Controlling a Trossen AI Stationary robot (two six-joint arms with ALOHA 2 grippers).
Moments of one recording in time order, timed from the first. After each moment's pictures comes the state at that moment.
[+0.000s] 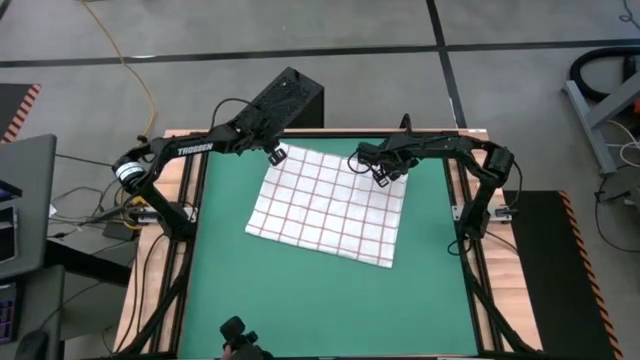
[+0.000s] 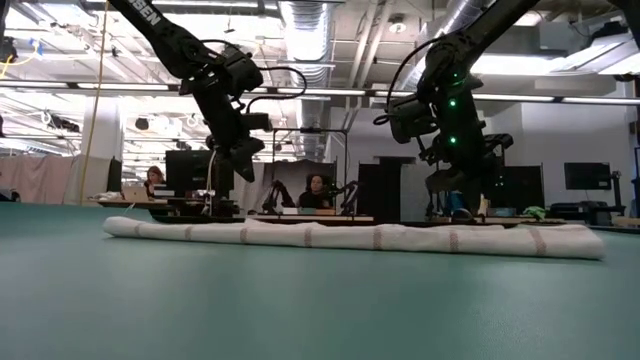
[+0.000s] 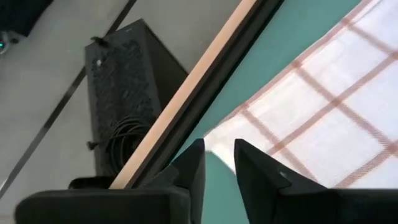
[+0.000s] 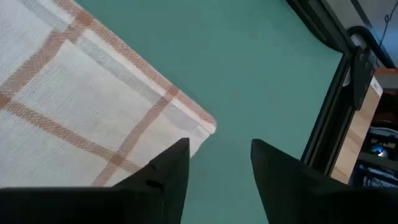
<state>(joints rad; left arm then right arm) 0.73 1.61 1.03 -0.22 -0.20 0.26 -0.50 1.74 1.14 -1.09 0.55 0.59</state>
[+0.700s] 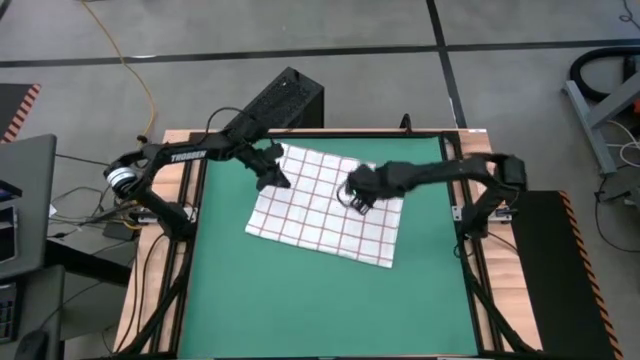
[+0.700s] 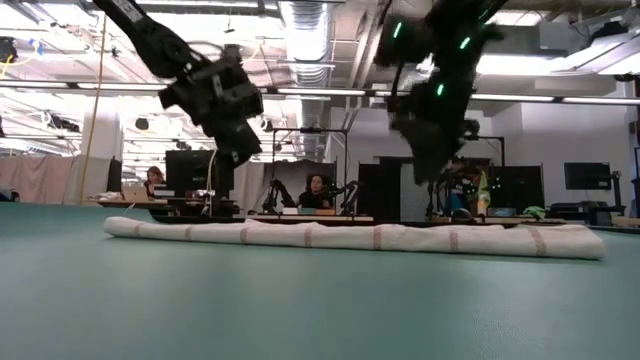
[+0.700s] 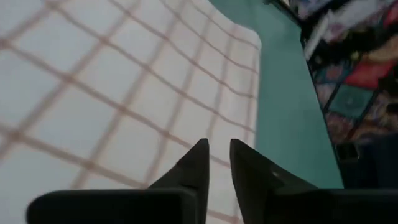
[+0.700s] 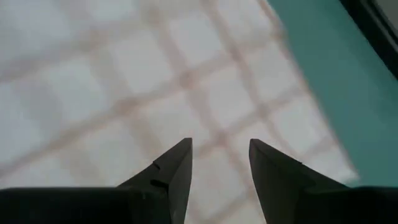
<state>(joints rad) 0.70 1.50 0.88 -0.26 0.88 0.06 -0.10 1.58 1.10 -0.78 0.45 0.55</state>
